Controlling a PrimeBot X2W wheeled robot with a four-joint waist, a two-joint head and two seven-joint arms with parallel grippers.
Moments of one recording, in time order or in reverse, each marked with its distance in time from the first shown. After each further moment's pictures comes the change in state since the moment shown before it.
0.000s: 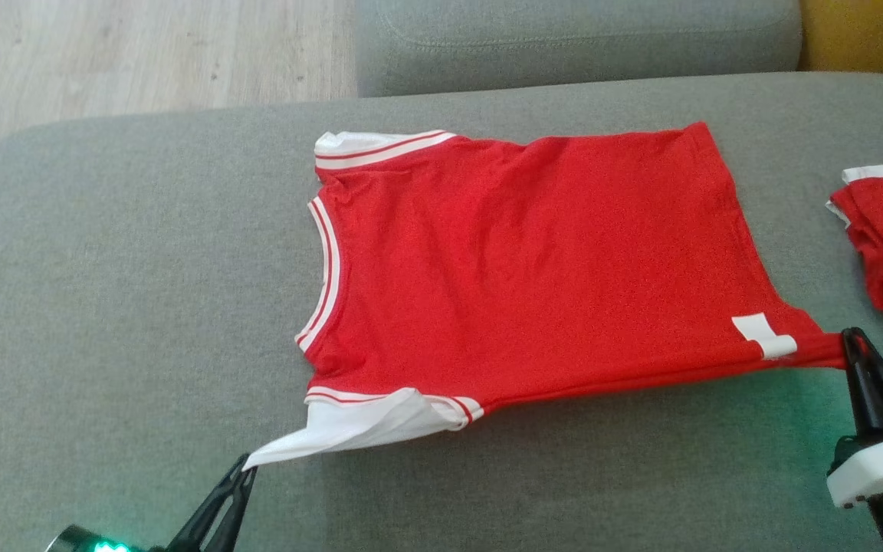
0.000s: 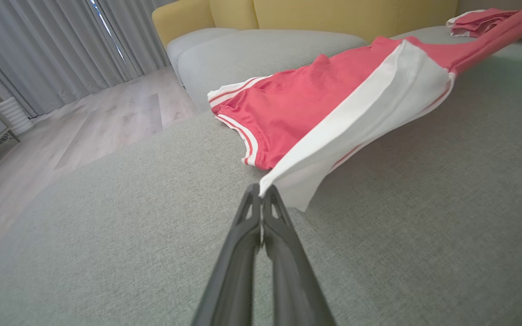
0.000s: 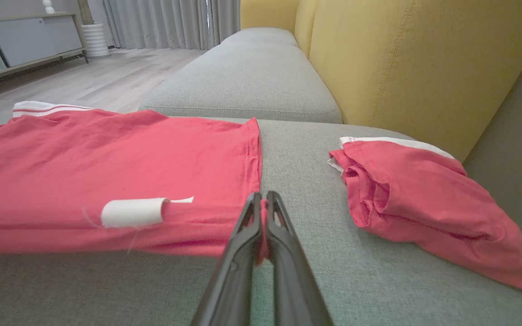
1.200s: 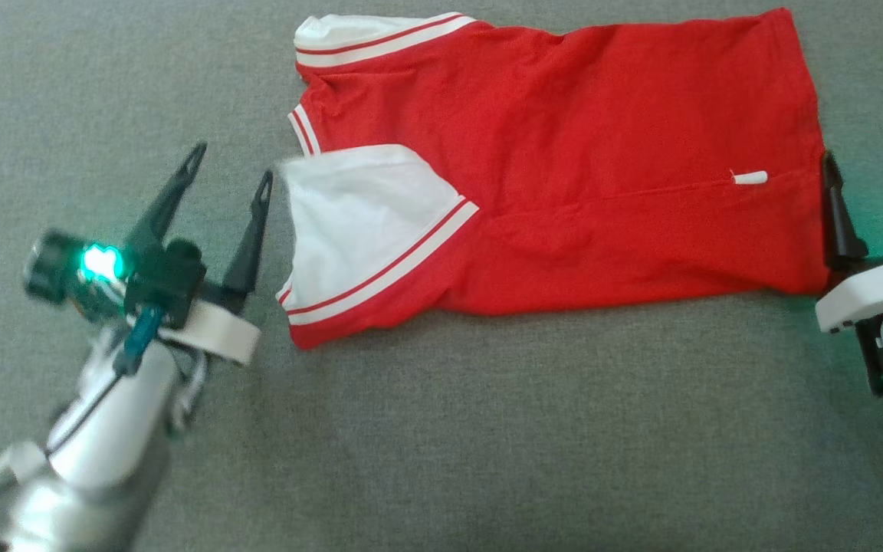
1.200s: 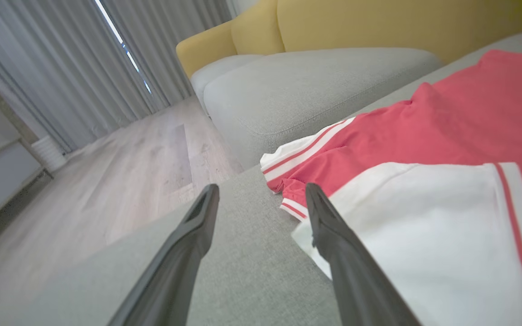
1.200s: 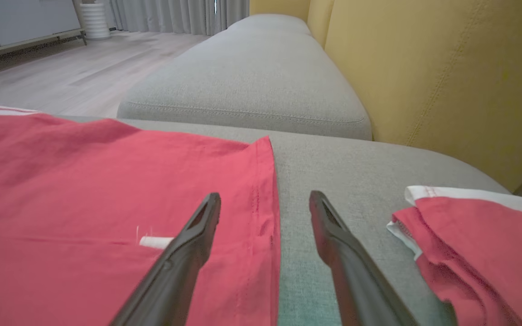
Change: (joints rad) left arm -0.675 -0.206 0.059 0.413 0.109 -0.136 0.000; right arm -0.420 0.034 0.025 0.179 -0.088 0.000 0.006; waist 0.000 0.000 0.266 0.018
